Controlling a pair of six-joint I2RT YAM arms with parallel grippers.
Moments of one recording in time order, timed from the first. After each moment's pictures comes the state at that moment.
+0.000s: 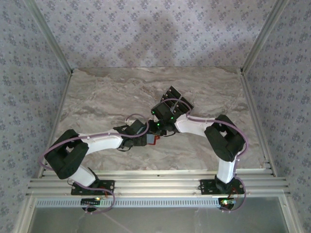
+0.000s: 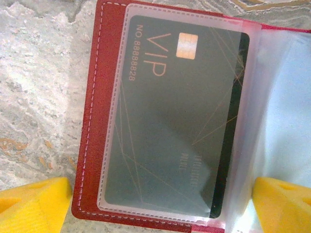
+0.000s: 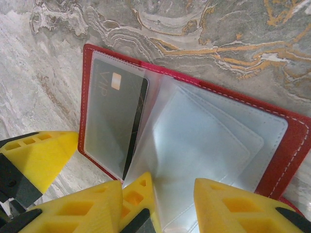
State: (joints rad) left arm -0.82 1.53 0.72 -0.39 -0.30 -0.75; right arm 0.80 1.83 1.11 -0.24 -0.32 0.80
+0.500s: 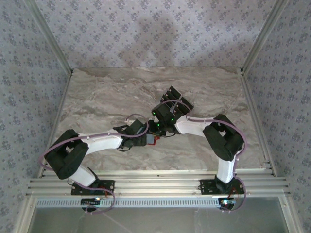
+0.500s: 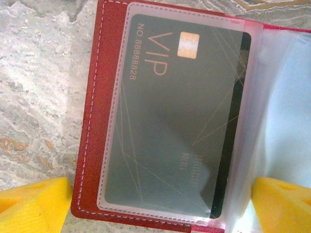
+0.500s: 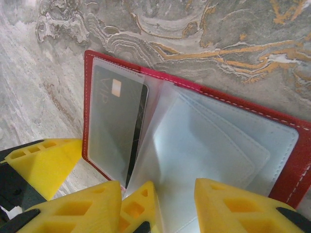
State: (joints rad) left arm -0.82 1.53 0.72 -0.39 -0.30 -0.75; right arm 0.79 1.84 1.06 -0.14 -0.34 0.86
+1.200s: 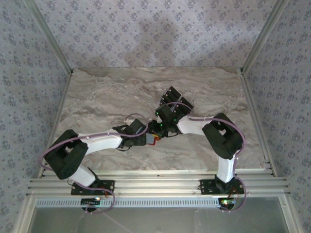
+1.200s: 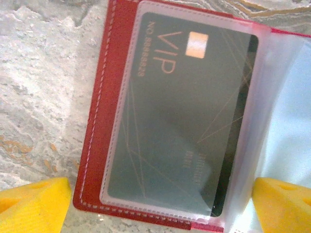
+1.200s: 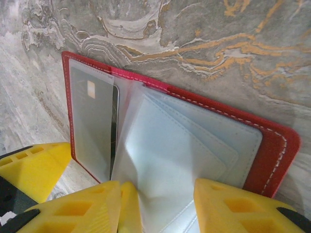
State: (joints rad) left arm -0.80 1.52 0.72 -0.38 -0.30 -0.75; right arm 0.74 1.85 1.02 -0.10 -0.39 0.90
